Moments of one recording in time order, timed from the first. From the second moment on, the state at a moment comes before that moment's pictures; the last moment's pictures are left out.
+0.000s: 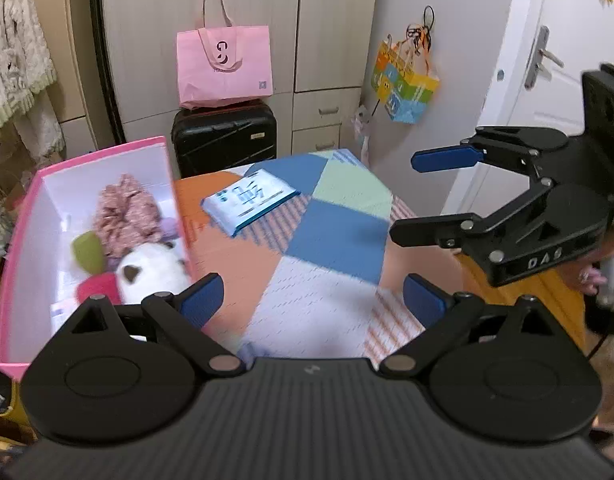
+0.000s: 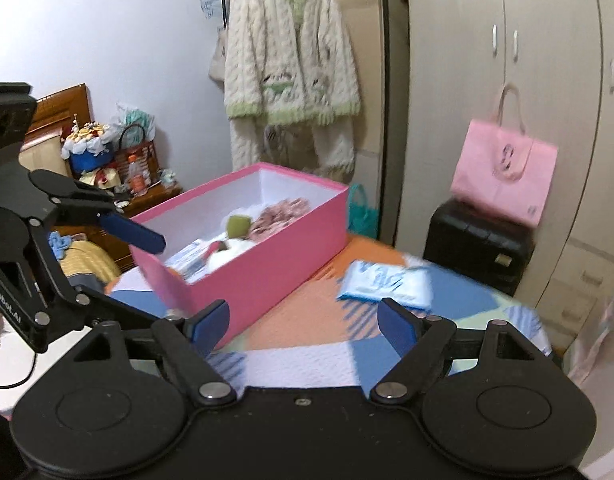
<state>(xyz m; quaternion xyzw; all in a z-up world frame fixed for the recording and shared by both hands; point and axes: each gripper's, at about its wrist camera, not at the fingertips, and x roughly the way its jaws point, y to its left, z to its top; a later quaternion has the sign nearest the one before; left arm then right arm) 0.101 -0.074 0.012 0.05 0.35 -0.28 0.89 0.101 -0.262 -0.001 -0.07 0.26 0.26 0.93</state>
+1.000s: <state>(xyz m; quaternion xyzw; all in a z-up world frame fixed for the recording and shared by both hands) 0.273 -0.143 -0.088 -0.11 0.38 -0.13 0.91 0.258 -0.346 -0.087 0.04 0.27 0.25 0.93</state>
